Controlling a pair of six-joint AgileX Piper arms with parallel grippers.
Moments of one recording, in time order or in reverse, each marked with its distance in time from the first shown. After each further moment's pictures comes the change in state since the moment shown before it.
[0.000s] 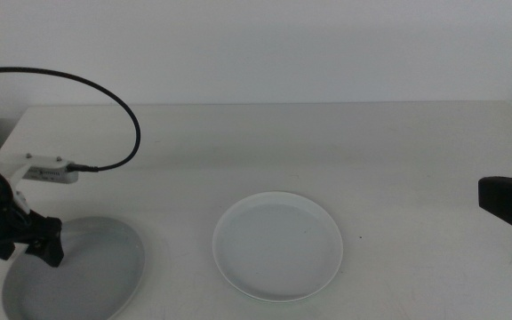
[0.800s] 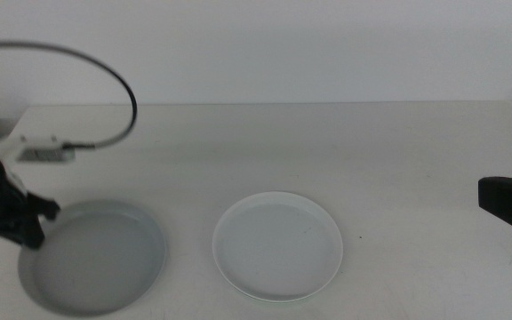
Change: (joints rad) left arm 0.002 -0.044 -0.064 -0.066 0.129 -0.016; right arm 0.000 0.000 0.000 0.000 0.000 0.000
